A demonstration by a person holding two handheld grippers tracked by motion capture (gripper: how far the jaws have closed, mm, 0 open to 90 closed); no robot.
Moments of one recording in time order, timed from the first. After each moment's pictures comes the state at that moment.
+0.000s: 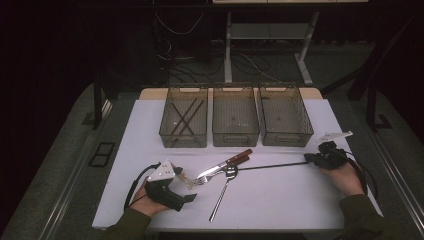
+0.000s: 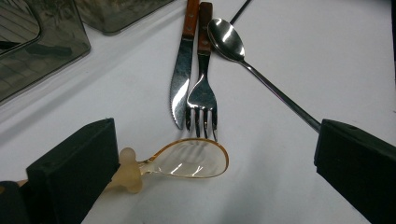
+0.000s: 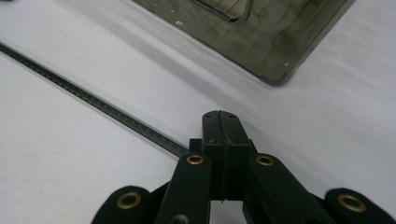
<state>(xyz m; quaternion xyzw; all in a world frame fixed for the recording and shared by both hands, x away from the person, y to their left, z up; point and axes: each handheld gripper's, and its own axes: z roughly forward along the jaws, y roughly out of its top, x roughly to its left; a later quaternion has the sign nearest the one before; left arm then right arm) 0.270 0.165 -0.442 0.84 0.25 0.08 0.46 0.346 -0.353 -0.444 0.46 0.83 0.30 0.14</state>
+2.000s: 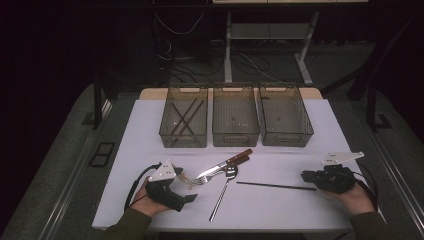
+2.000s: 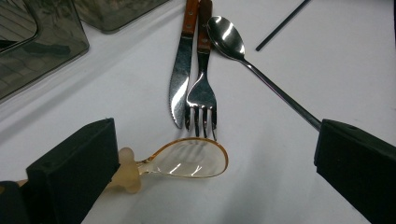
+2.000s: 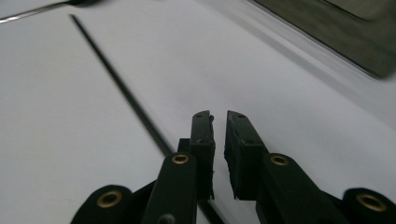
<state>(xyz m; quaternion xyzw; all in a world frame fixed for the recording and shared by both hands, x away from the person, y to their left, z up) 0.269 0.163 -0.442 0.85 0.25 0.08 0.46 0.278 -0.334 -0.429 0.37 0.85 0.36 0.10</state>
